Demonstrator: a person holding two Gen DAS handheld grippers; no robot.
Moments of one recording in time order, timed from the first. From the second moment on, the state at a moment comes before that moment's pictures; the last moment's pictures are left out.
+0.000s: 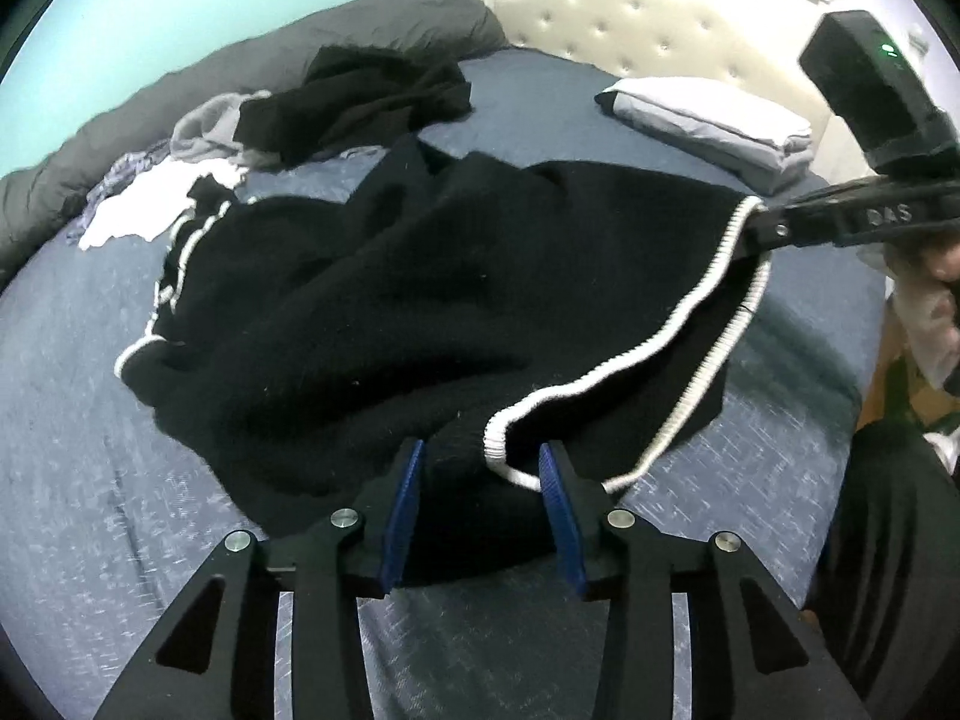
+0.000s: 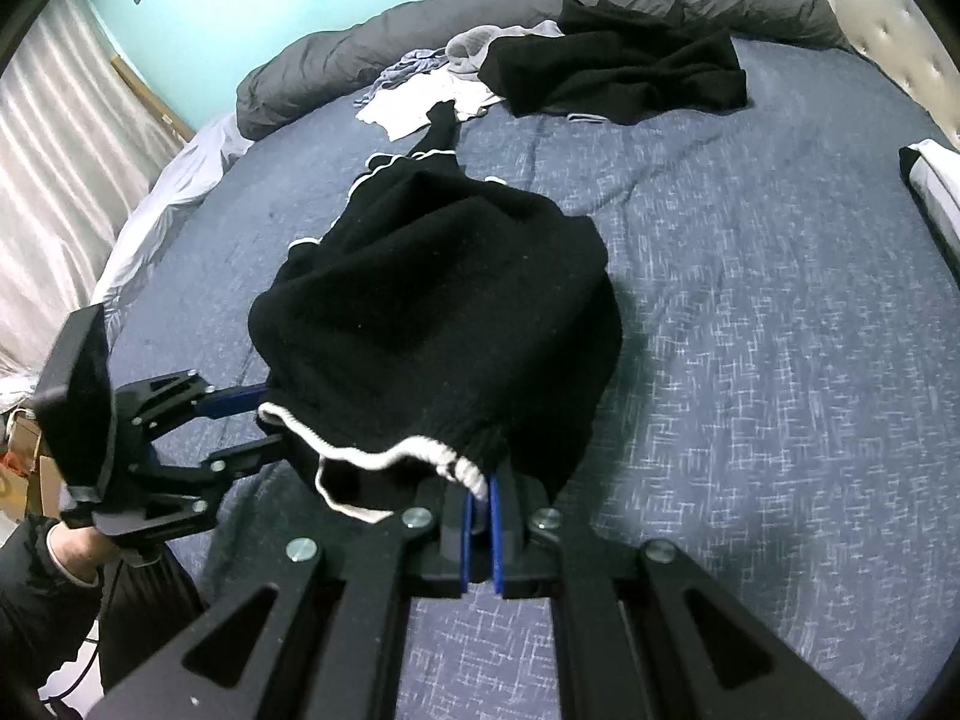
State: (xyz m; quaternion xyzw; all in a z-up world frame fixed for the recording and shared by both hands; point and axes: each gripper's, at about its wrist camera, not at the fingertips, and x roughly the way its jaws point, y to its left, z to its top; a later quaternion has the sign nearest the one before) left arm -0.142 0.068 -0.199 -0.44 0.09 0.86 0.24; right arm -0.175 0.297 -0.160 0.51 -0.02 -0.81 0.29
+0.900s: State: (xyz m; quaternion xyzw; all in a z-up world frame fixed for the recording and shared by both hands) left arm -0.111 -0.023 0.048 -0.26 0.08 0.95 0.13; right arm -0.136 0.238 0.081 0.32 0.03 -0.88 0.35
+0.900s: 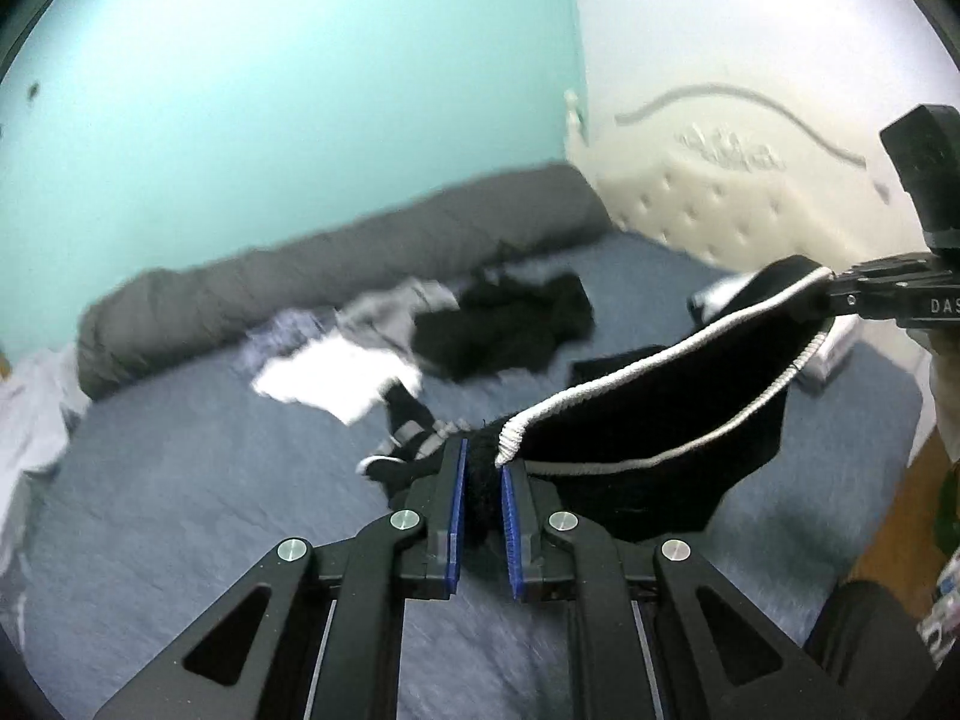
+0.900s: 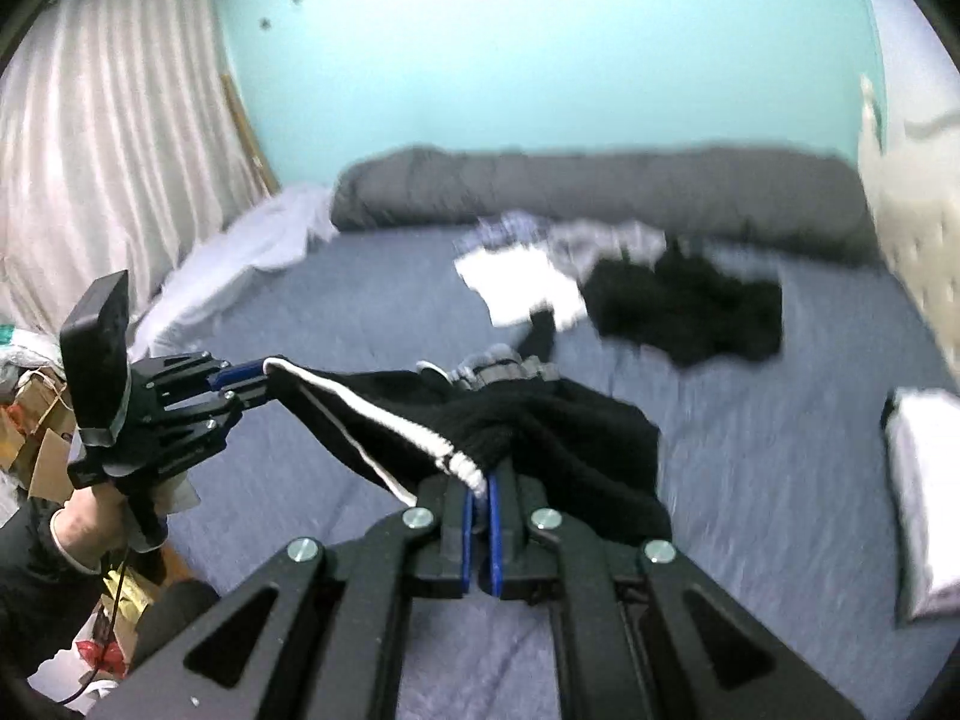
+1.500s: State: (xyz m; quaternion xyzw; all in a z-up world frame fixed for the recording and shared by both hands) left arm -0.037 -0.050 0.285 -0.13 0.10 0.98 0.09; right arm -0.082 0.226 0.303 0.18 0.04 -0.92 0.34
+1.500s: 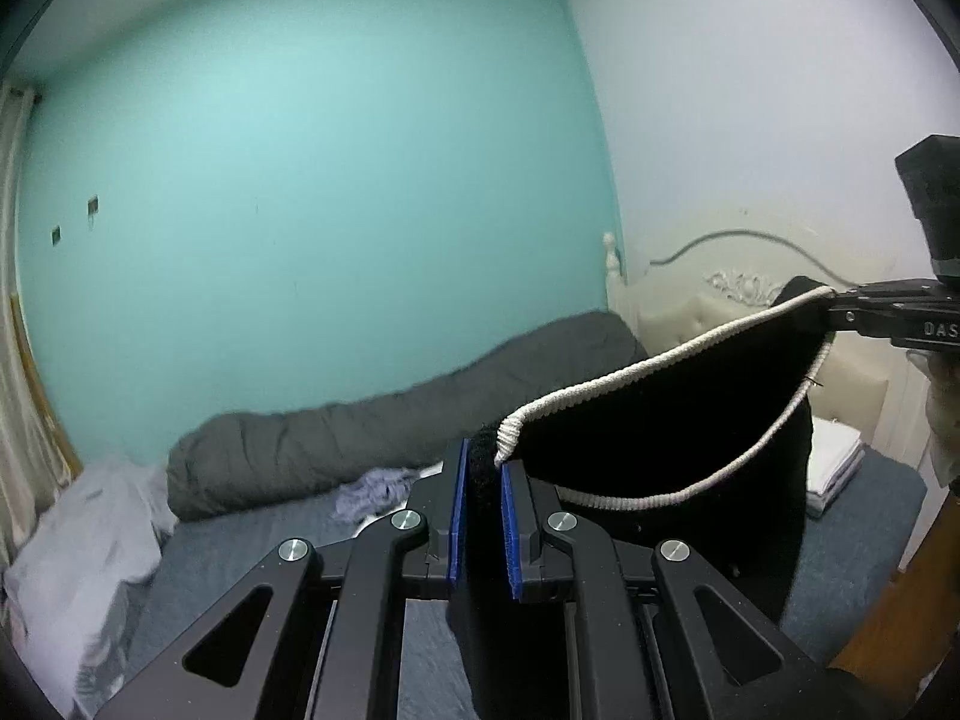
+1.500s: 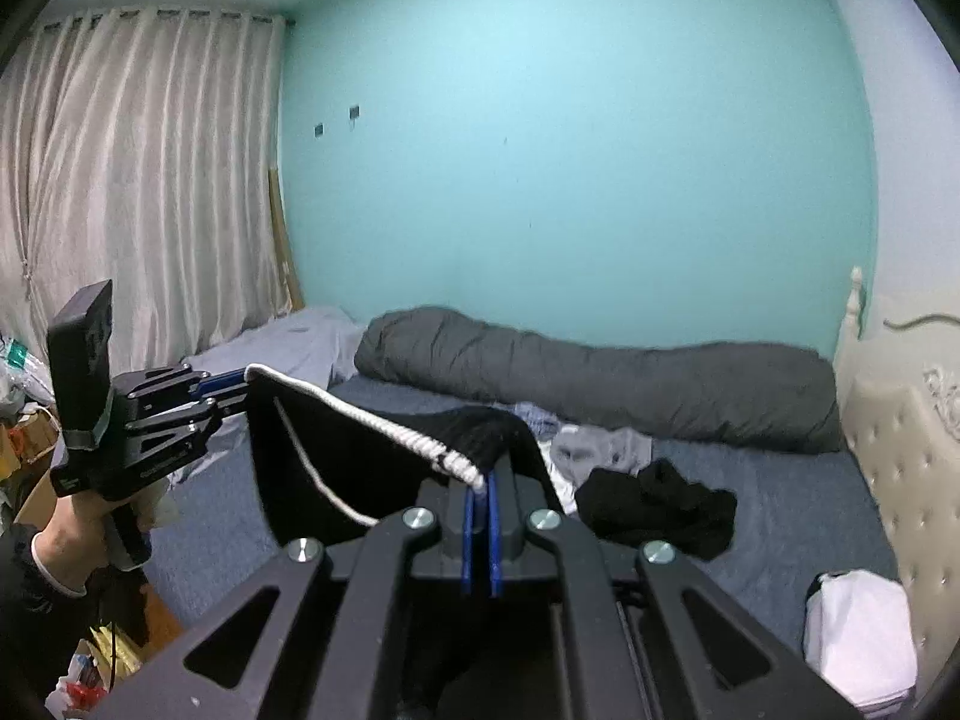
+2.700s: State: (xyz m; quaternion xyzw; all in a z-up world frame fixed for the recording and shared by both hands) left arm -0.153 -0.070 0.089 -0.29 0.04 0.95 0.09; right arm -0.205 0.187 0.085 0.34 0.04 -0.88 0.33
